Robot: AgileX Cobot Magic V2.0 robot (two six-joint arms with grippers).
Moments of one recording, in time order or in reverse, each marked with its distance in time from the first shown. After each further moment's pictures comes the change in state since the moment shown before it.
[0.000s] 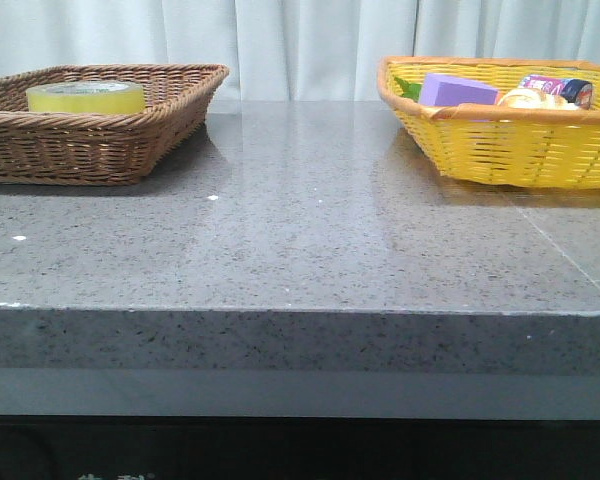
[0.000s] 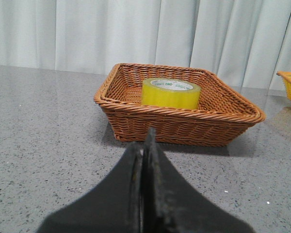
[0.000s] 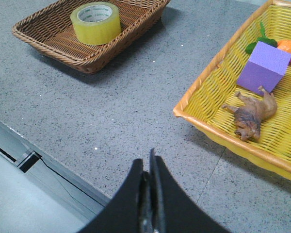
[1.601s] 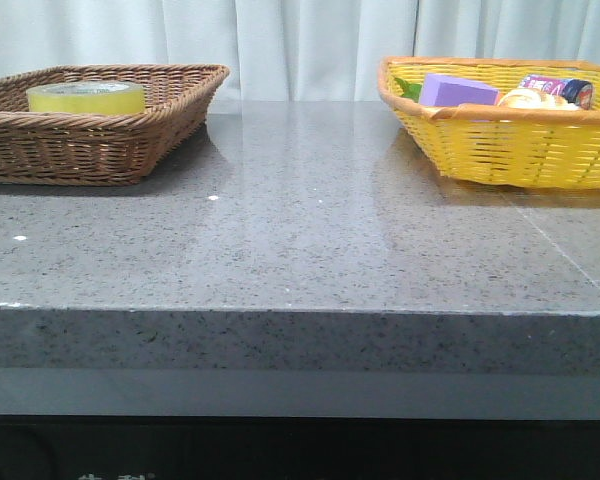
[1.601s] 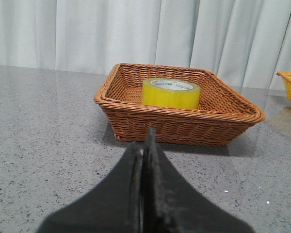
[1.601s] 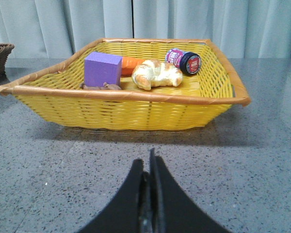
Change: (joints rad) left arm 0.000 0.000 0.000 0.000 0.000 0.000; right arm -0.384 -0.680 0.954 -0.018 -0.710 -0.011
